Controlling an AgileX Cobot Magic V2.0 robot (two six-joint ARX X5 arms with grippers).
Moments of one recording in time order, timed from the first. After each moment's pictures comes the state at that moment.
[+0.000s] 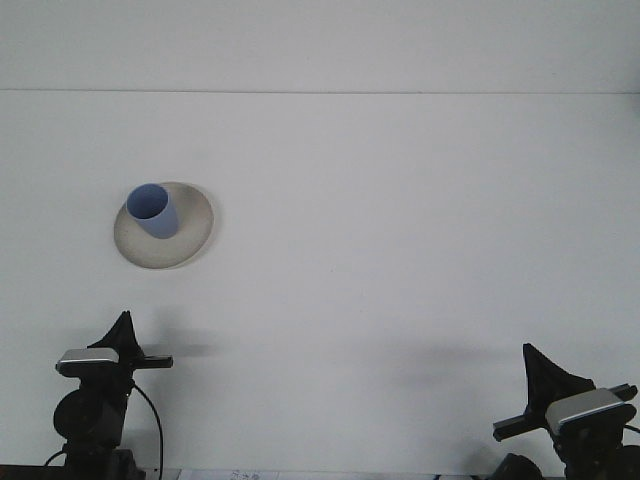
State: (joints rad) left arm 0.01 0.01 0.03 0.00 -0.08 0.05; right arm 0.77 0.13 0.79 -0.87 0.49 0.08
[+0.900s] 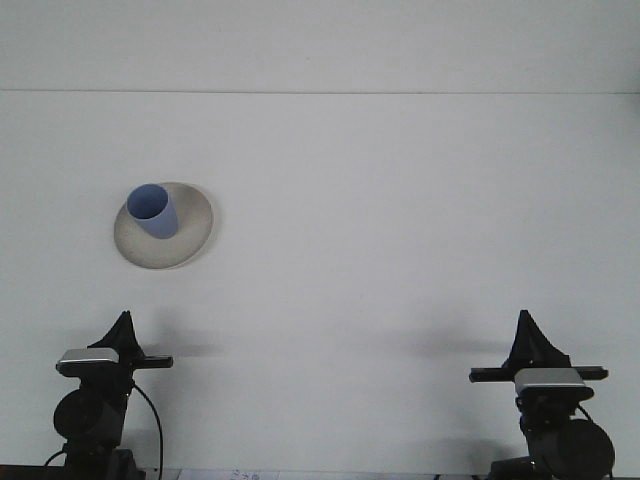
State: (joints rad) left arm 0.01 0.01 0.03 0.00 -0.08 0.05; right arm 0.11 0.00 0.27 -0.21 0.09 -0.04
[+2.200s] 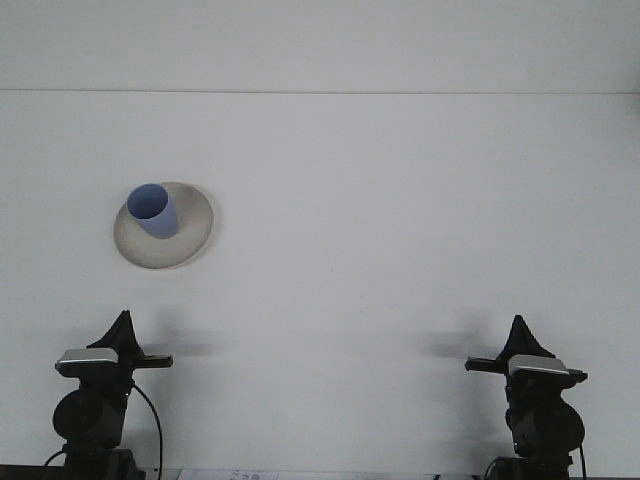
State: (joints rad) left arm 0.01 0.01 0.03 0.01 -0.08 0.05; right arm -0.05 0.00 0.01 -0.06 0.03 0.06
